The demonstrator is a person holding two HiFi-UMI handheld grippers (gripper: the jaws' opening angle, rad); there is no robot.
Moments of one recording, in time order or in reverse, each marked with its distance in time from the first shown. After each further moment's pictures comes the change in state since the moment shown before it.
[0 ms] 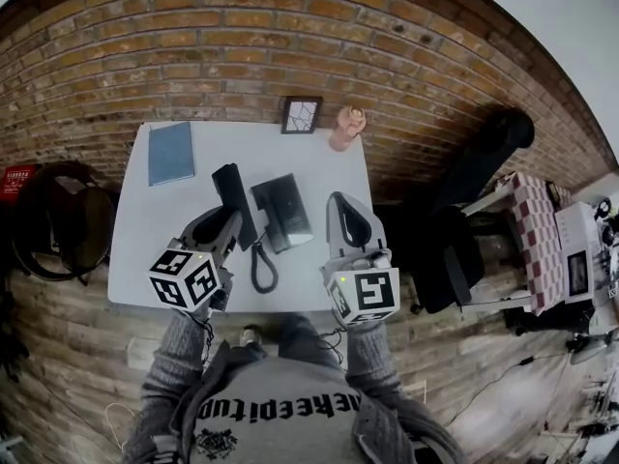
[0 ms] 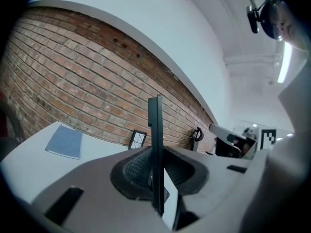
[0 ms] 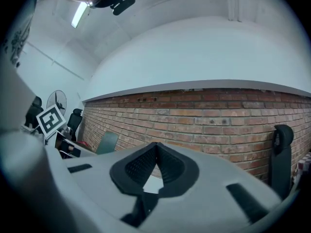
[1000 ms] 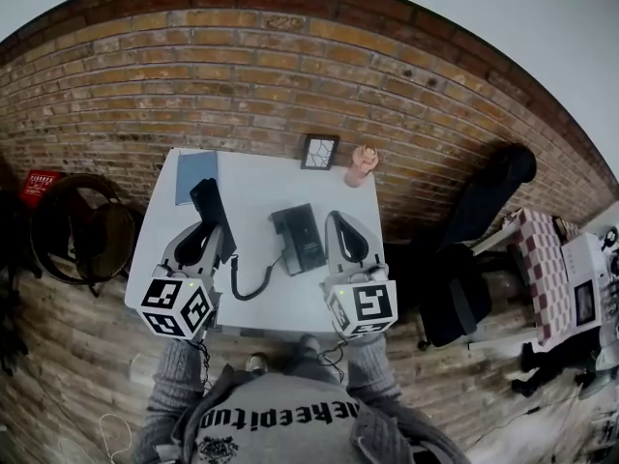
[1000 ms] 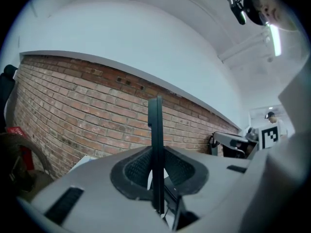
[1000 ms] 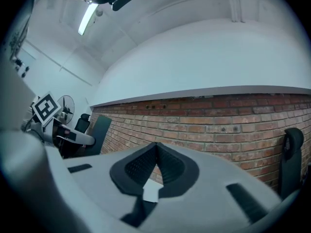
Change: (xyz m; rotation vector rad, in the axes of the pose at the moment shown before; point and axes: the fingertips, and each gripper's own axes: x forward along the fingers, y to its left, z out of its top) left arm -0.095 0.008 0.073 0.179 -0.185 0.215; right arm -0.002 0.036 0.037 -0.004 -0.069 0.077
